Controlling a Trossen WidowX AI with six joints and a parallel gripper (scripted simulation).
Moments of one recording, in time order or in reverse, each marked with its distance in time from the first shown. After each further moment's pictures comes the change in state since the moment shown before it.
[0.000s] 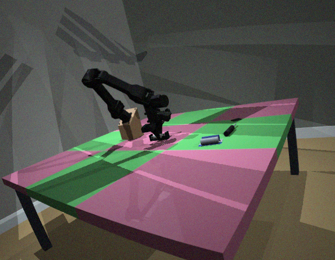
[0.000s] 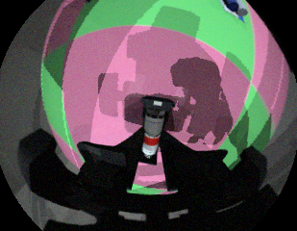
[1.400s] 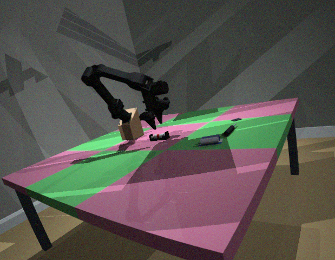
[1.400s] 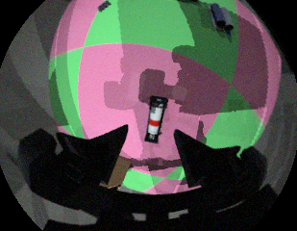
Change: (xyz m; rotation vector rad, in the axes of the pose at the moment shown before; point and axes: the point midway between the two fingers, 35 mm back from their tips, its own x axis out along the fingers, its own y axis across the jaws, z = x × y) arm -0.057 0.010 0.004 -0.009 0.013 -0.001
